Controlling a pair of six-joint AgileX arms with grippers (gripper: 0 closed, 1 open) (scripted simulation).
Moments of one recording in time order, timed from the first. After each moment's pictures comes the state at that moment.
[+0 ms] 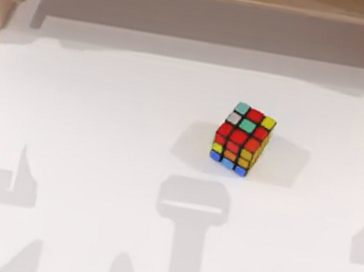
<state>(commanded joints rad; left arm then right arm) 0.00 0.00 0.00 0.00 0.00 0.00 0.00 0.00 0.00 0.00 0.00 0.00</state>
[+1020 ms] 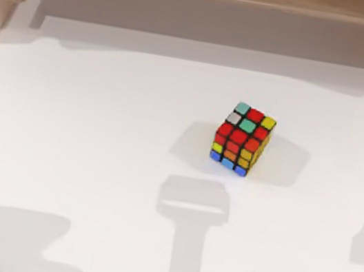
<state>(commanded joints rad) 0.42 1.12 0.69 -0.53 0.01 0.54 0.00 0.00 0.00 0.00 0.00 0.00</state>
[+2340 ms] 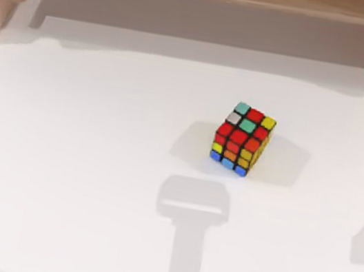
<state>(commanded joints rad) 0.70 1.91 1.12 -0.76 0.02 0.91 0.00 0.00 0.00 0.00 0.00 0.00</state>
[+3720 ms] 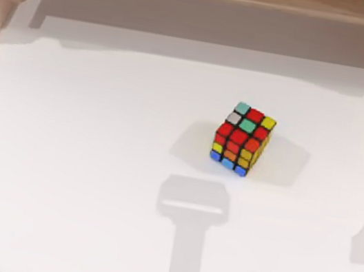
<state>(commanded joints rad) 0.70 1.93 1.10 -0.72 0.02 0.91 0.00 0.00 0.00 0.00 0.00 0.00</state>
